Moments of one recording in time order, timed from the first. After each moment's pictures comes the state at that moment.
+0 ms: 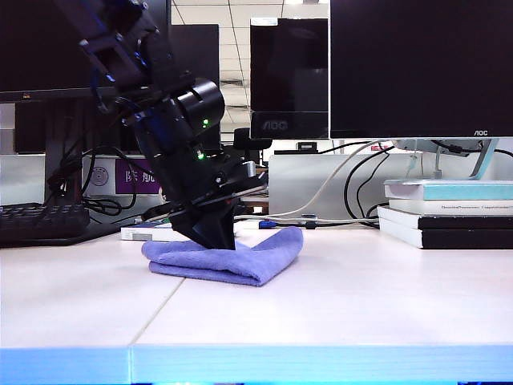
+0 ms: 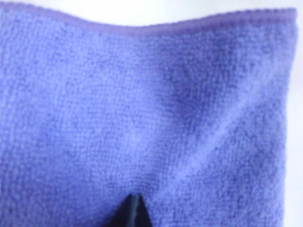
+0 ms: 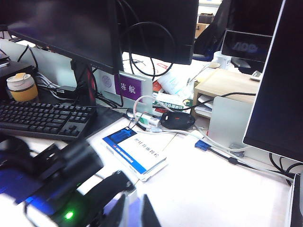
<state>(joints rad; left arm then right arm) -0.53 2.05 1.46 -0.49 0.21 -0.11 0.60 0.93 1.00 -0.15 0.06 0.00</state>
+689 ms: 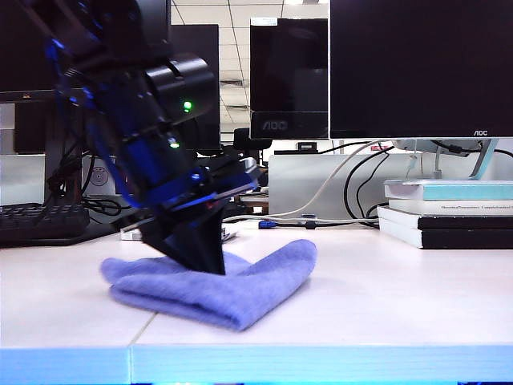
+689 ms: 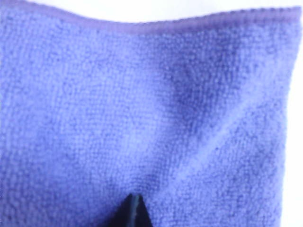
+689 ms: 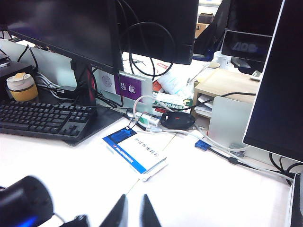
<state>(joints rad) -0.64 1.80 1.10 -0.44 0.23 -0.11 0.60 0.93 1.00 -0.15 0.06 0.00</state>
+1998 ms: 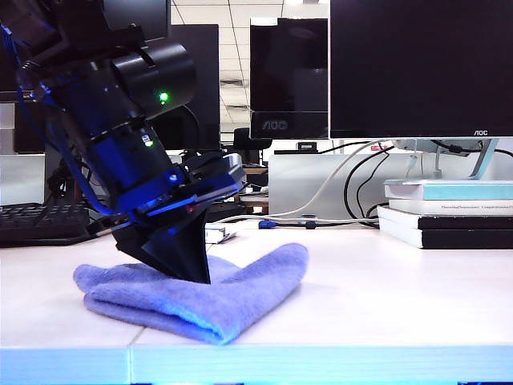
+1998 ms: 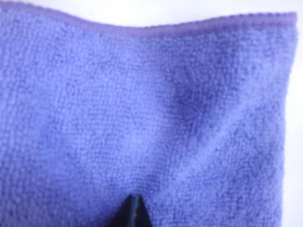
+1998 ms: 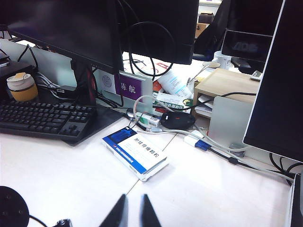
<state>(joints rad) -0.65 1.69 0.94 -0.31 0.18 -0.15 0.60 0.93 1.00 -0.15 0.06 0.00</state>
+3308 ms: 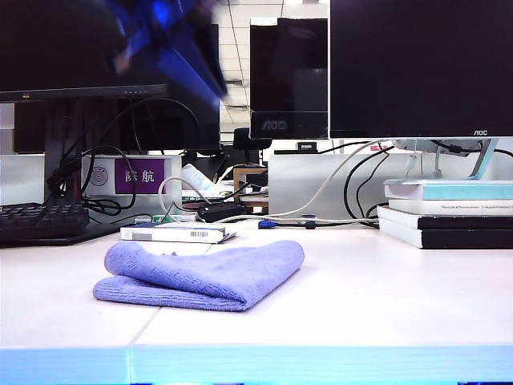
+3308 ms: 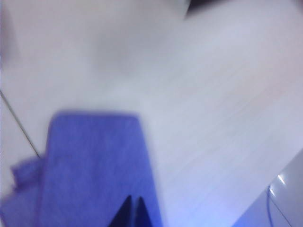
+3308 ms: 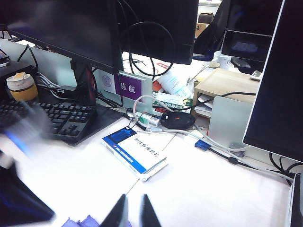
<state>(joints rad) -0.63 1.44 1.31 -0.59 0.19 -0.13 0.60 0.93 1.00 -0.15 0.06 0.00</state>
